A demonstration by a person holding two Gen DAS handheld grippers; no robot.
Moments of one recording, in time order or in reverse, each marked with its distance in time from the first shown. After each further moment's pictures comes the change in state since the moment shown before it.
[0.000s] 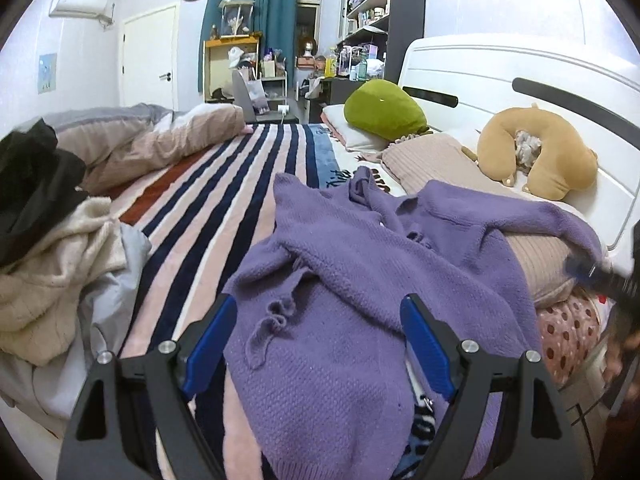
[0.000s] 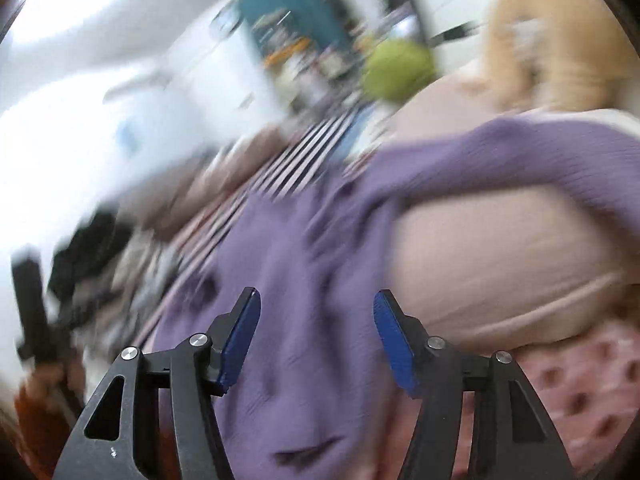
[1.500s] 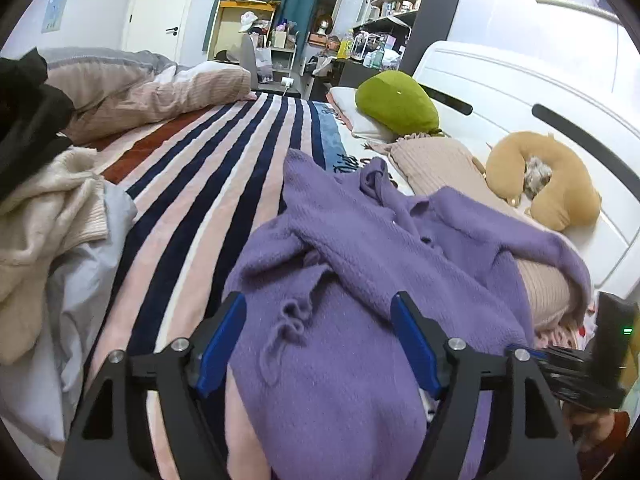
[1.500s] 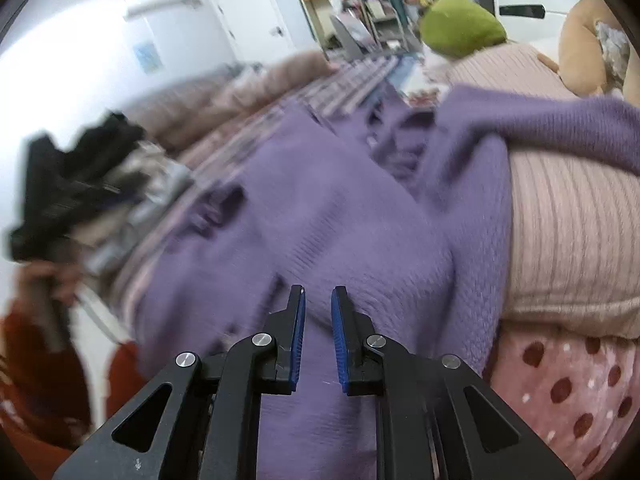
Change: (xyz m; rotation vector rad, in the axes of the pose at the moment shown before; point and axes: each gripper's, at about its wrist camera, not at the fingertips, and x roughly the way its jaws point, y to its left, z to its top) left arm 0.041 0.048 0.008 -0.155 0.095 -0.099; right arm 0.090 0.092 -0.052 -0.225 0.321 0.018
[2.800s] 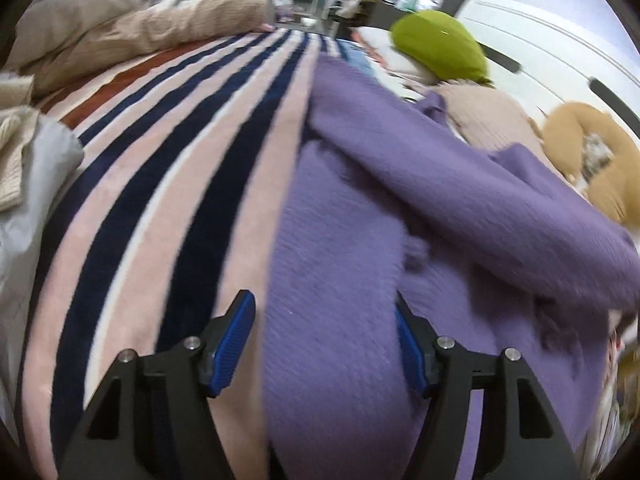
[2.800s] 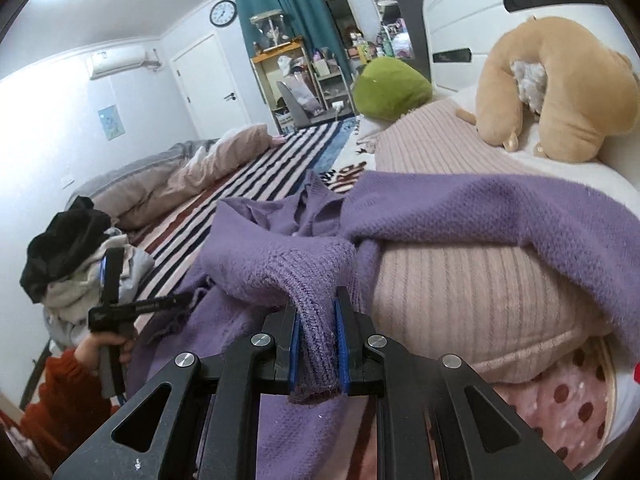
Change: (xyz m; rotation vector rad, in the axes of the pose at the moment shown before) left arm 0.143 0.041 0.002 -0.079 0.201 0.050; right arm -0.088 -0.054 0.034 0.120 -0.249 -0.121
